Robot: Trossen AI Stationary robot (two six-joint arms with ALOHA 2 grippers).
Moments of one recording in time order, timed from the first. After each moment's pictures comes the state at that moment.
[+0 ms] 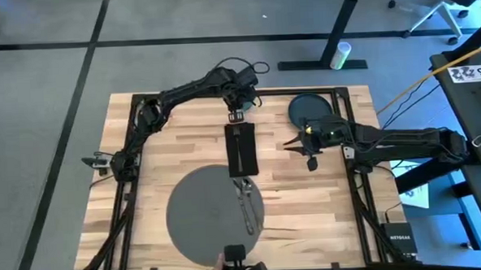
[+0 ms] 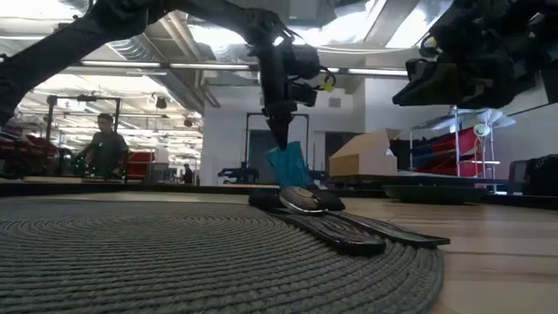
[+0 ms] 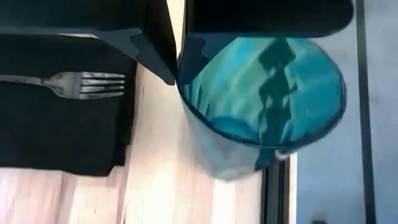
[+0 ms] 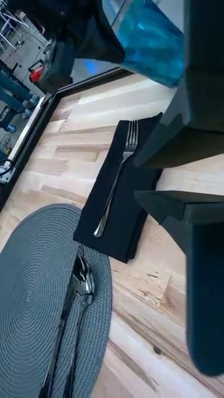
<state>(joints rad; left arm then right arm) 0.48 2.29 2.21 -1.19 -0.16 0.43 -0.26 0.81 0.38 -0.02 -0.25 -0.56</state>
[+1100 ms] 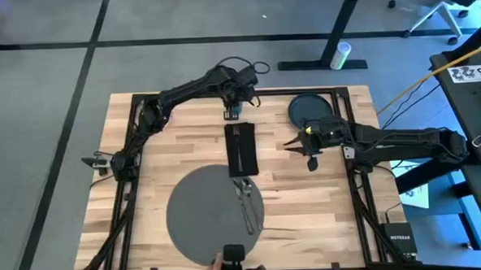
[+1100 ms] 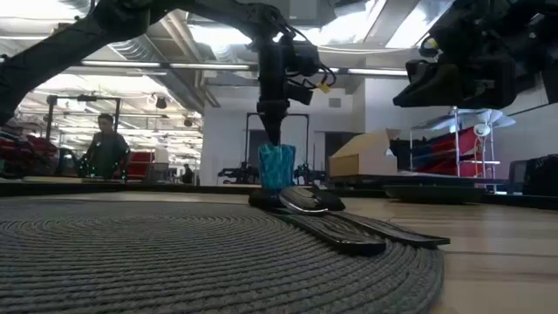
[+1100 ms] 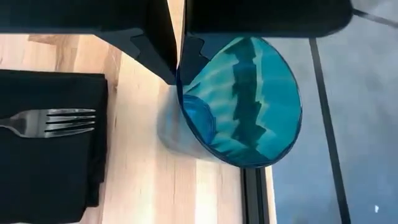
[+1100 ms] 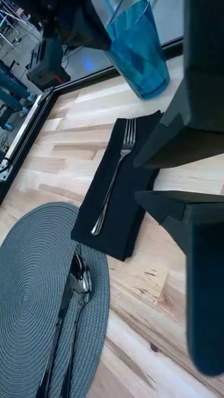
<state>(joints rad) 0.47 2.30 2.28 -1.29 -0.28 0.53 -0.26 0.81 0.38 -0.03 -0.25 -0.55</state>
